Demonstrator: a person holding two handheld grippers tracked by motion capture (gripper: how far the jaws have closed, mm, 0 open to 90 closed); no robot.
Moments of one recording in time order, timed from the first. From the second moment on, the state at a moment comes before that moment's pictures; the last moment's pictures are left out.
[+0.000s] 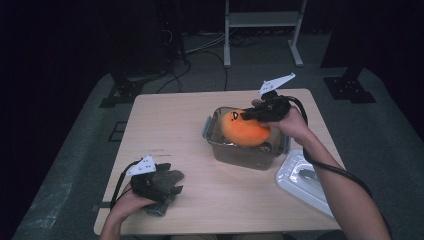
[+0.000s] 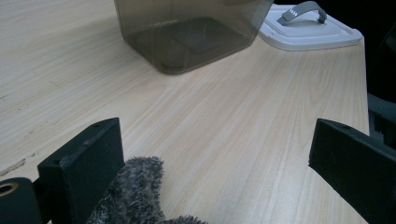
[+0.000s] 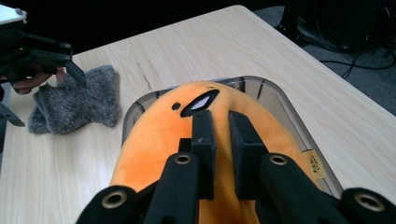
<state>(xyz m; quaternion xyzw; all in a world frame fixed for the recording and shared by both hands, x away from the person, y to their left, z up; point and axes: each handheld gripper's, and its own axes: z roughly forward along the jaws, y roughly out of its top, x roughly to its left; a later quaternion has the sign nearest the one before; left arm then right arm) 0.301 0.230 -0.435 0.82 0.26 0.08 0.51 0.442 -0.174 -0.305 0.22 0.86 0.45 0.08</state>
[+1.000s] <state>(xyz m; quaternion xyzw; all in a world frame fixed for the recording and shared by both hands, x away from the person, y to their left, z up) 0.302 0.229 -0.435 0.82 0.26 0.08 0.51 0.459 -0.174 -0.331 0.25 0.86 0.43 0.07</state>
